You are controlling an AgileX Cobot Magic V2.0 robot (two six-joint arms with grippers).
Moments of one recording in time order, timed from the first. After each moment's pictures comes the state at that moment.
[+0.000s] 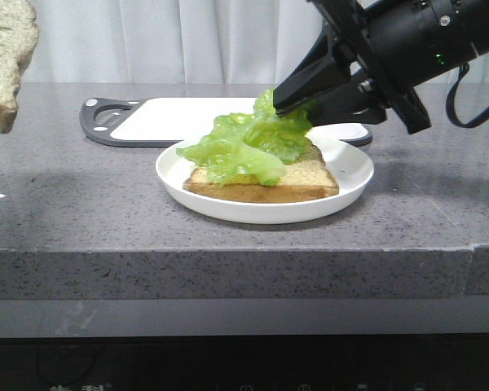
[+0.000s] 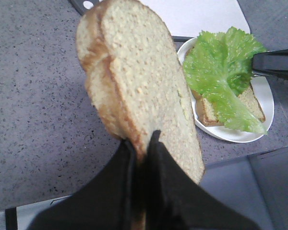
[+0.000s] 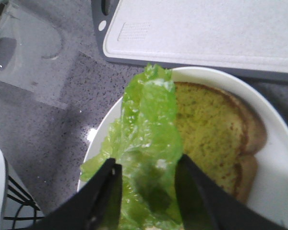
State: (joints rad) left arm -0.01 0.83 -0.89 -0.58 1.00 0.27; right arm 0.22 1.58 -0.95 1.44 0.65 -0.96
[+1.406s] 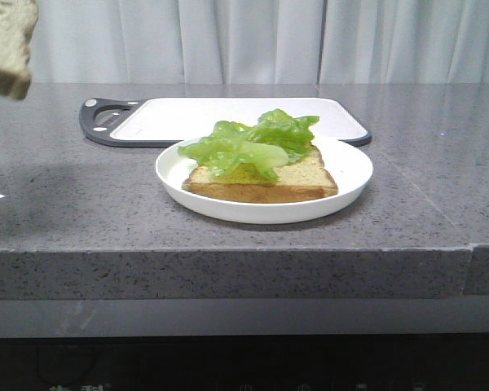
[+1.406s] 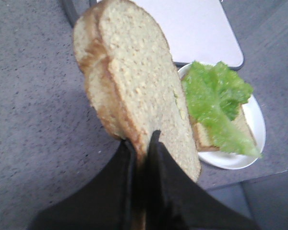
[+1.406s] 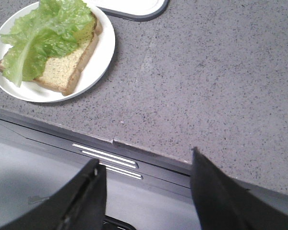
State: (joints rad) left arm -0.01 0.84 -0.89 -0.65 0.92 0.29; right arm 0.18 0.69 -0.95 0.15 1.08 -0.07
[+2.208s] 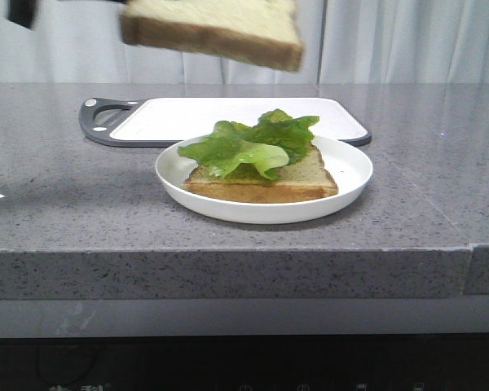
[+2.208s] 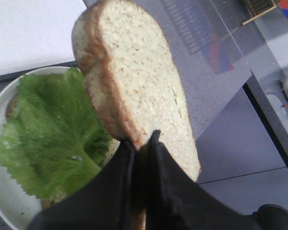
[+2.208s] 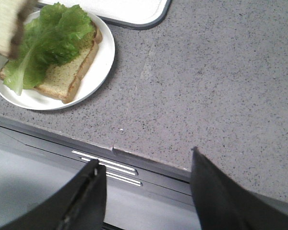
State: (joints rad) left arm -0.28 1.51 -1.13 -1.28 0.96 0.79; right arm 0.18 0.69 -0.95 0.15 1.06 -0.06
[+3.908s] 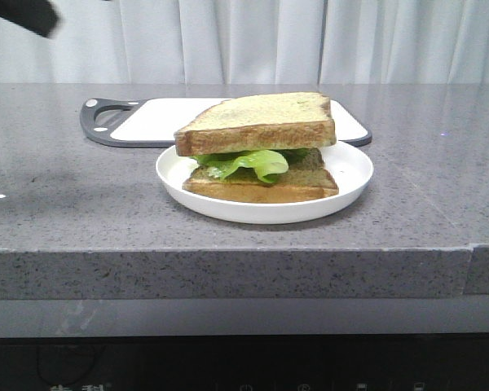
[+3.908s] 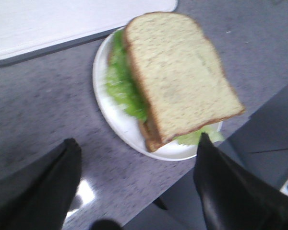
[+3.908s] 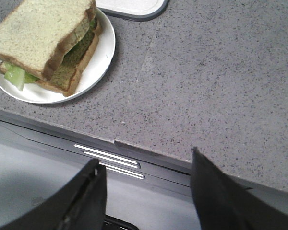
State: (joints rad) left arm -0.20 1.32 -1.24 -0.65 1.08 0.44; right arm 0.18 0.69 -0.95 0.15 1.08 -0.04
